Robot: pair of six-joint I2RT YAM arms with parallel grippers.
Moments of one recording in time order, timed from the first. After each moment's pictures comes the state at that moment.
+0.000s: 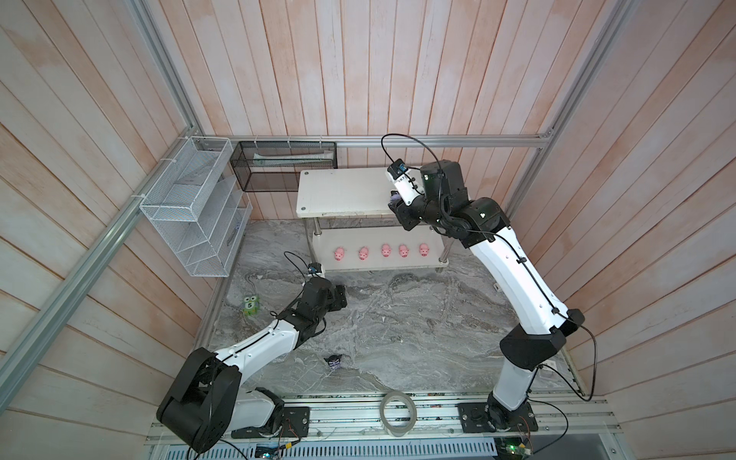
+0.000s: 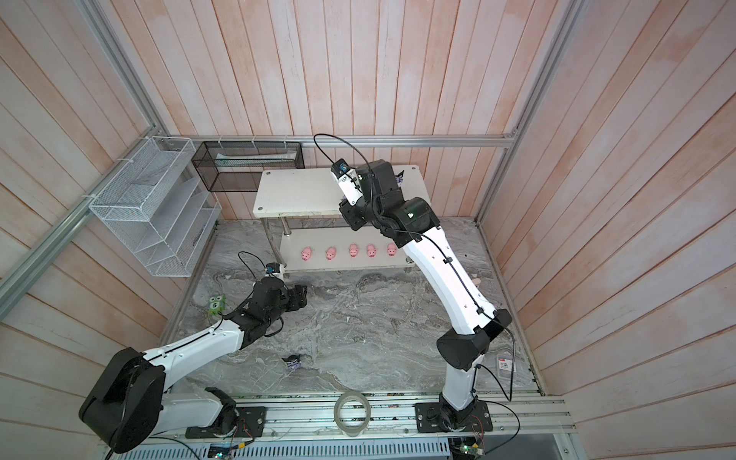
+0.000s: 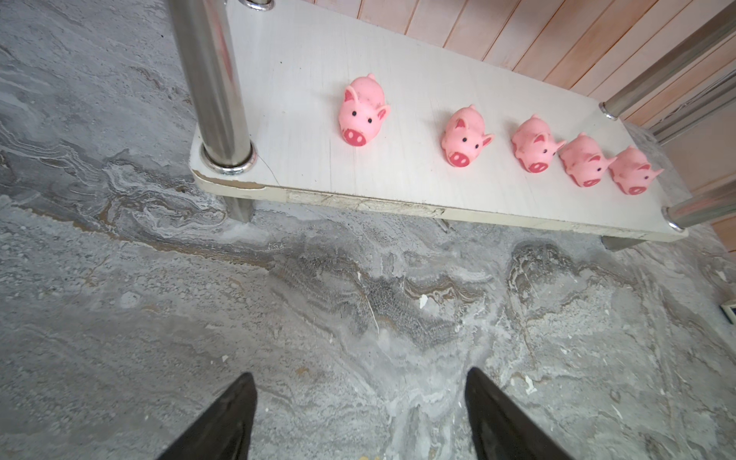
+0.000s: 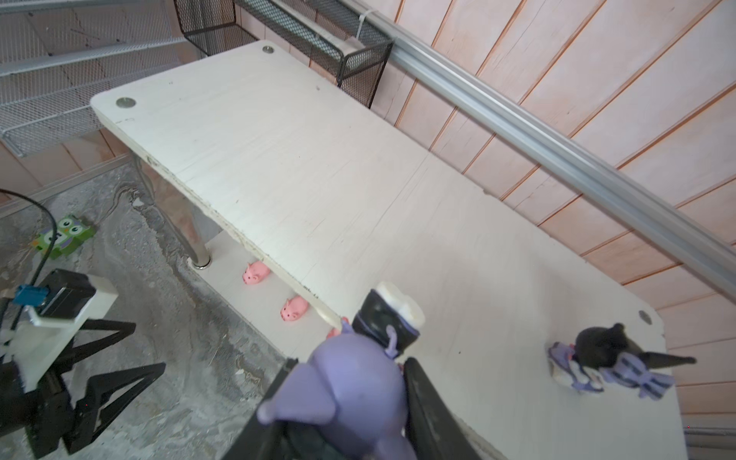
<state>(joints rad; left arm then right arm) -0.50 1.31 0.62 0.08 -0.19 -0.51 0.68 1.84 2.36 -0.97 0.12 -0.24</state>
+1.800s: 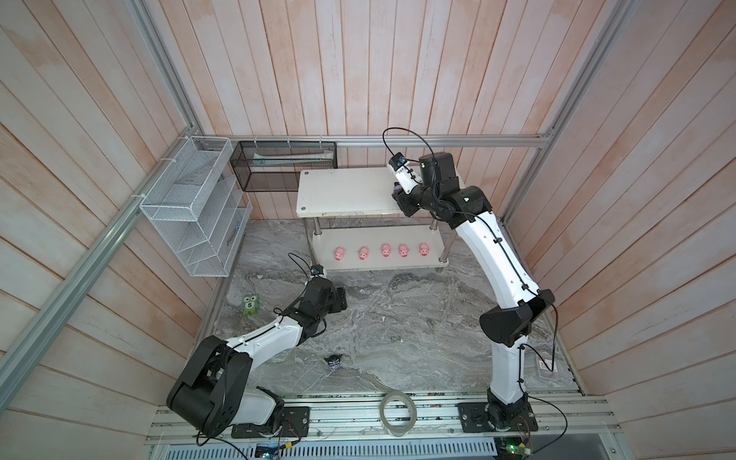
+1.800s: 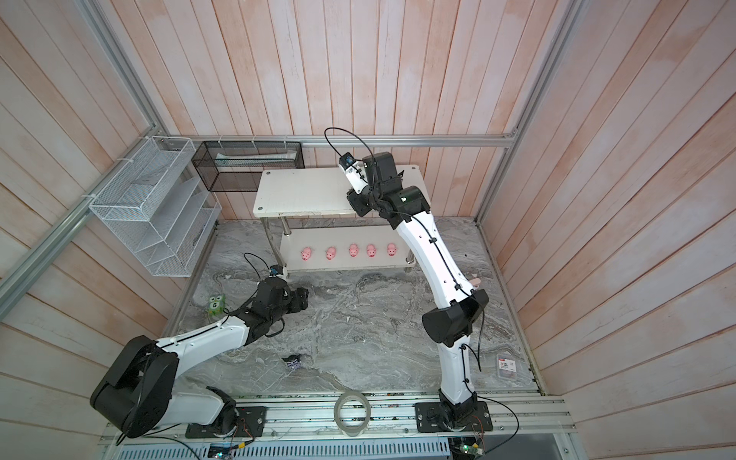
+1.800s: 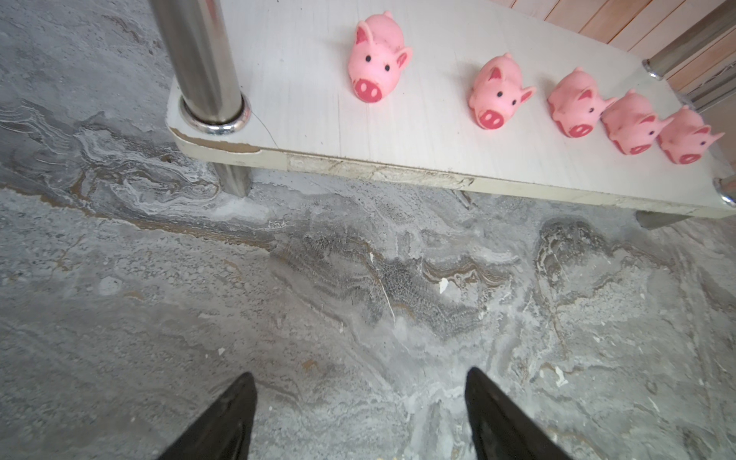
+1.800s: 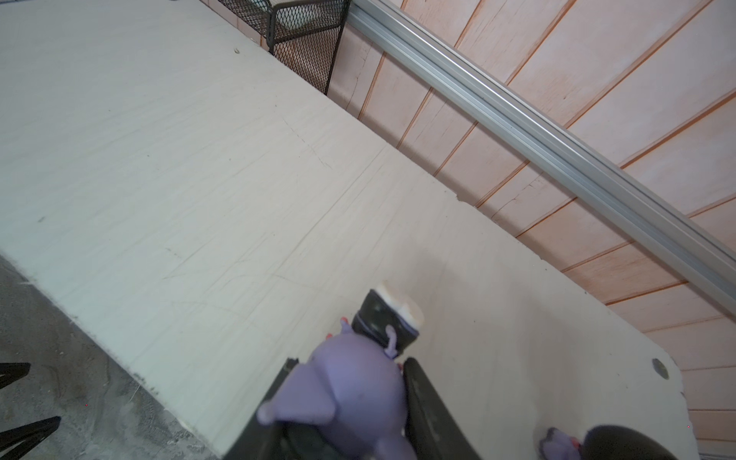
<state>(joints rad) -0.48 1.39 0.62 0.09 -0.15 -0.50 0.55 2.04 2.49 -0.94 0.04 -0.31</state>
